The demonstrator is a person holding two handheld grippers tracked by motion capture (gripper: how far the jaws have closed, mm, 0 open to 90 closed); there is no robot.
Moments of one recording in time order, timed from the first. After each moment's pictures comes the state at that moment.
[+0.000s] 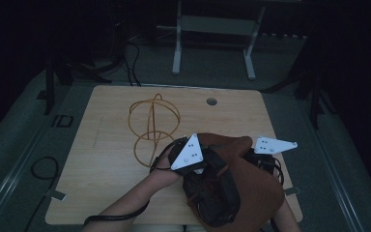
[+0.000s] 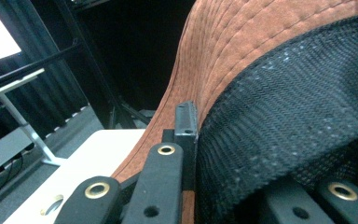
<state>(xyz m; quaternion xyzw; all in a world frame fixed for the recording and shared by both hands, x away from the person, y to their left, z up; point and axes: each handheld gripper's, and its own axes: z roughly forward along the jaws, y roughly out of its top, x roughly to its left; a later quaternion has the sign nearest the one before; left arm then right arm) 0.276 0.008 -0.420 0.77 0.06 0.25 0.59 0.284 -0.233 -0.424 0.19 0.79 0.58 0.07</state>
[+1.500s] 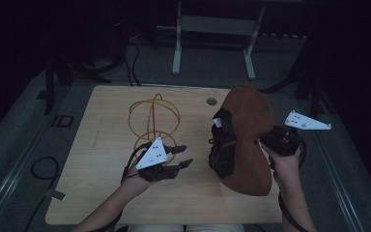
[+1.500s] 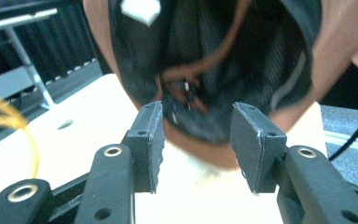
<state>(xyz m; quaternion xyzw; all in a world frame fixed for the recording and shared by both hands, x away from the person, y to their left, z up) 0.266 0.088 -0.457 0.78 0.16 0.20 0.57 0.324 -0.280 -0.374 0.27 0.71 0.62 0.17</state>
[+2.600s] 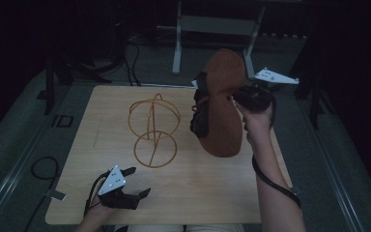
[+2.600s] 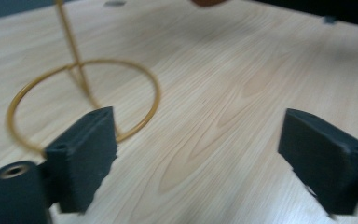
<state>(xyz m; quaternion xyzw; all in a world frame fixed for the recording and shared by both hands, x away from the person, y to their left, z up) 0.228 0.188 -0.556 0.79 0.31 0.20 0.50 0.404 -0.205 -0.329 0.29 0.70 0.63 0.17</state>
